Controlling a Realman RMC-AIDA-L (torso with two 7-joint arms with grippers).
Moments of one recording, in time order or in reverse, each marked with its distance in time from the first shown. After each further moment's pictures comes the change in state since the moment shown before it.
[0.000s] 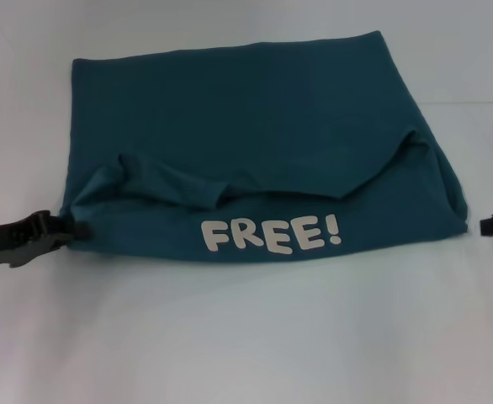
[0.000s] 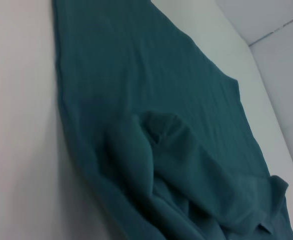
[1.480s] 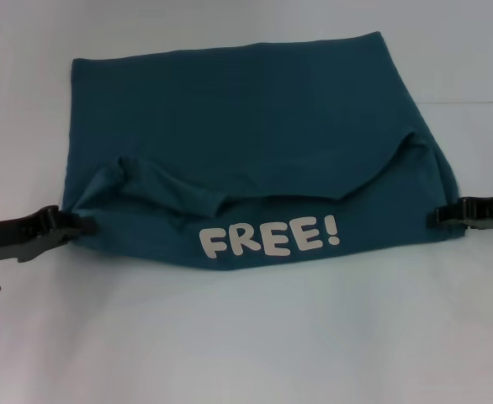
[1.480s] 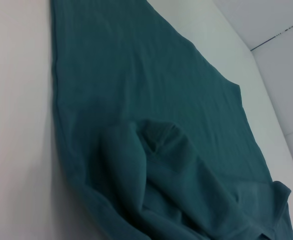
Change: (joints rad) left arm -0.017 -0.009 0.006 -0.009 0.001 -0.029 -0.001; right arm 0.075 0.052 -0.061 0.152 -0.007 0.261 -0.009
